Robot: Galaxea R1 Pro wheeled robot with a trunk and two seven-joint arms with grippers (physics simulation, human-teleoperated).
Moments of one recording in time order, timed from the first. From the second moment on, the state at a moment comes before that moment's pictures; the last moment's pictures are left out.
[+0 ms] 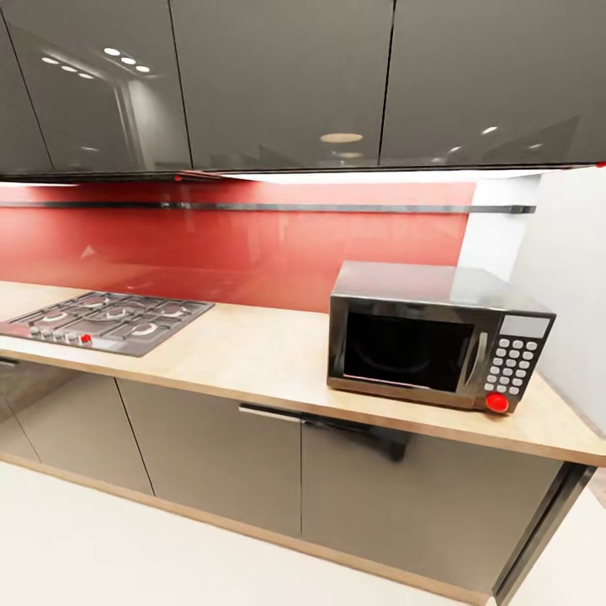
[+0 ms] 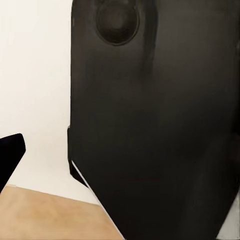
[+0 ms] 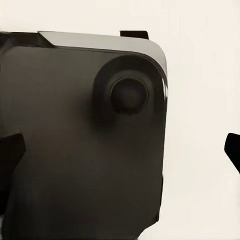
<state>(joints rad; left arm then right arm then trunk) 0.09 0.00 0.01 -0.10 0.08 -0.03 -0.02 -0.06 0.00 0.00 -0.01 0.01 -0.01 0.00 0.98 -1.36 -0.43</state>
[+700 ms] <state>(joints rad) 0.09 0.02 0.01 -0.12 0.42 -0.24 -0.06 -0.06 0.01 0.03 -0.01 0.08 -0.14 -0.04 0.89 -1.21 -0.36</state>
